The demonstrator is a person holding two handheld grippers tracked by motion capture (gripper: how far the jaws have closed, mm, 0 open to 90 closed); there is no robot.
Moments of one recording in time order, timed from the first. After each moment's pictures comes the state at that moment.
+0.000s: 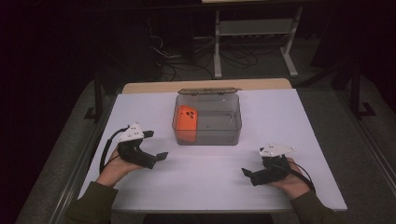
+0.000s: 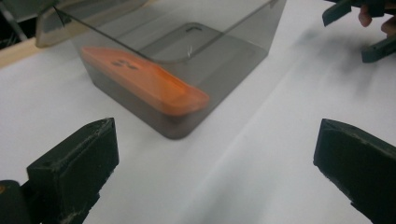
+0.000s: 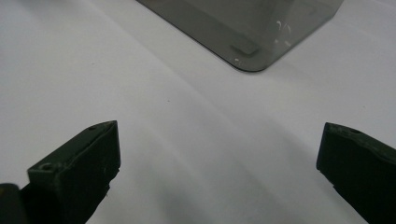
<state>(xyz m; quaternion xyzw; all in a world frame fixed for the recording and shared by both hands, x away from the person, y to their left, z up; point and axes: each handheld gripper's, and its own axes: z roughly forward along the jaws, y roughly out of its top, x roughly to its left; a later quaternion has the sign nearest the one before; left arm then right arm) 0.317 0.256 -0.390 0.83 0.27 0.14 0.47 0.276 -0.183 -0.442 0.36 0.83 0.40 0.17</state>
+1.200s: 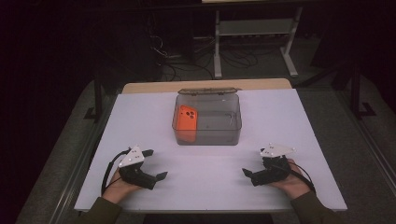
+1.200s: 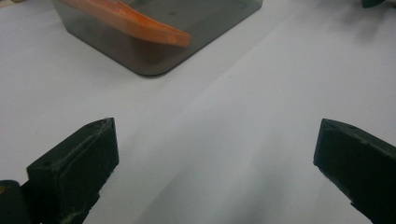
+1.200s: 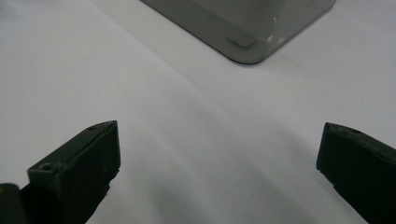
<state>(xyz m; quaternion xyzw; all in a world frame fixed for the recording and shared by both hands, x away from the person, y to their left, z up) 0.283 0.265 -0.444 0.83 0.27 0.14 0.46 0.277 -0.185 -0.447 0.37 0.83 0.39 0.17</state>
